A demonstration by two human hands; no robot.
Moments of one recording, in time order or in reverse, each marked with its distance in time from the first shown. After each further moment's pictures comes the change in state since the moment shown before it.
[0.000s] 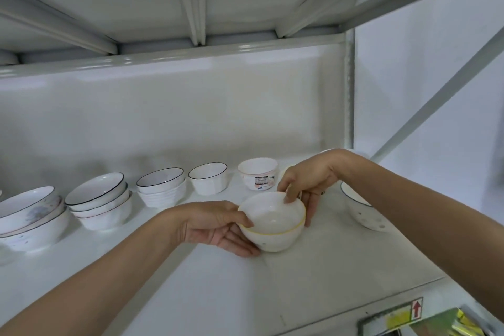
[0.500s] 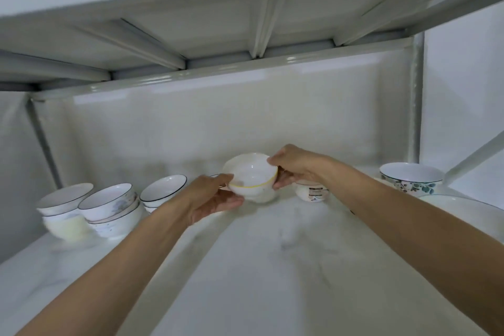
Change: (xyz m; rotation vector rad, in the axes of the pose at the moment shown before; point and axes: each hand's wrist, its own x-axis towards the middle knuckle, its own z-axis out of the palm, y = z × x) left_hand -0.069 0.006 -0.071 -0.361 0.704 0.347; right_hand 0.091 -0.109 0.018 0.345 0.481 -0.295
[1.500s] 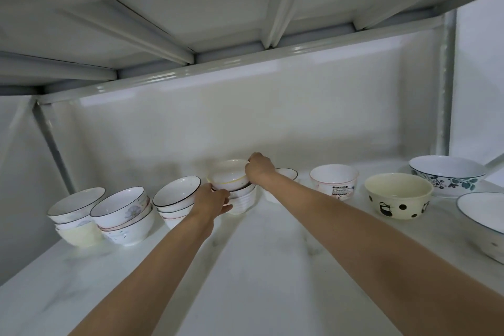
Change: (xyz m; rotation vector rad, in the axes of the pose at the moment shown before) left_hand 0.060 -0.035 -0.044 0.150 0.364 0.170; right_hand 0.095 -0.013 0.108 -0.403 0.334 -0.103
